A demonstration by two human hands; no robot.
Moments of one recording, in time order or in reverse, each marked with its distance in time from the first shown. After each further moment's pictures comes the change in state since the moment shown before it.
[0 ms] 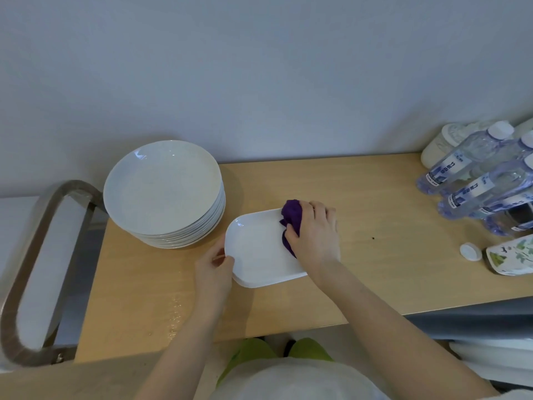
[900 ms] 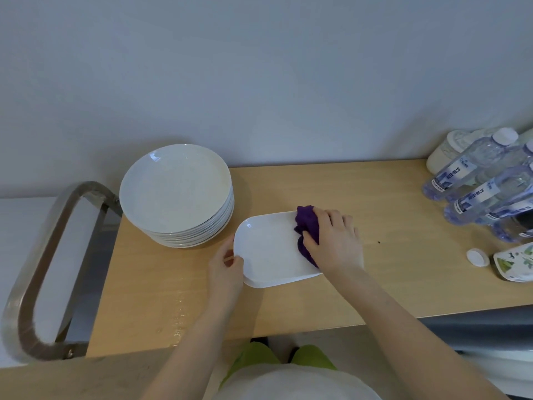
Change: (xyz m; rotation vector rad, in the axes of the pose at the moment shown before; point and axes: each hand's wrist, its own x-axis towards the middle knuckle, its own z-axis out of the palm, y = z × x) left_hand 0.000 -0.004 0.002 0.024 -0.003 -0.021; right_hand -0.009 0.020 -0.012 -0.115 -0.017 -0.021
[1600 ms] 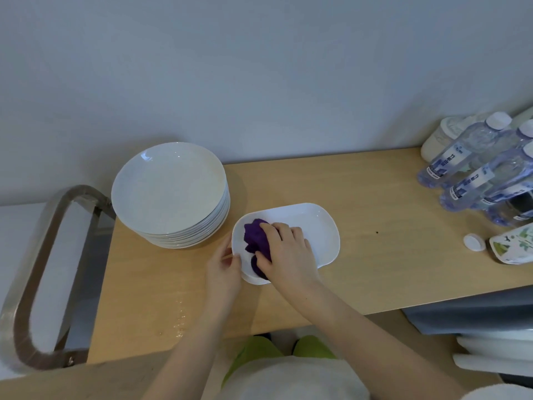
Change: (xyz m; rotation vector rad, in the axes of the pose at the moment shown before) left_hand 0.002 -0.004 -0.007 0.043 -0.083 0.076; right_hand -0.034 -0.072 0.011 0.125 -0.155 -0.180
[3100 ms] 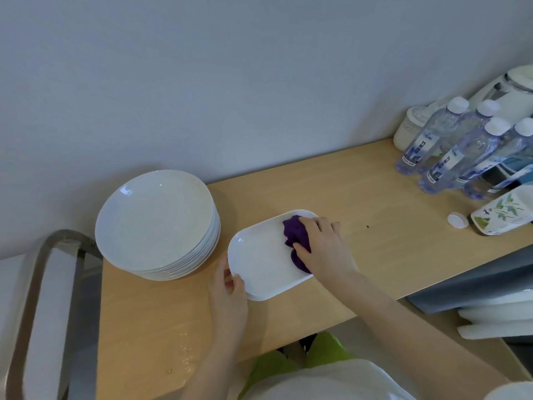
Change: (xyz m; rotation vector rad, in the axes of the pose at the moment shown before) left_hand -0.003 0.000 0.001 0.072 -0.014 -0.009; right_hand 0.003 0.054 -0.026 0.025 0.050 0.259
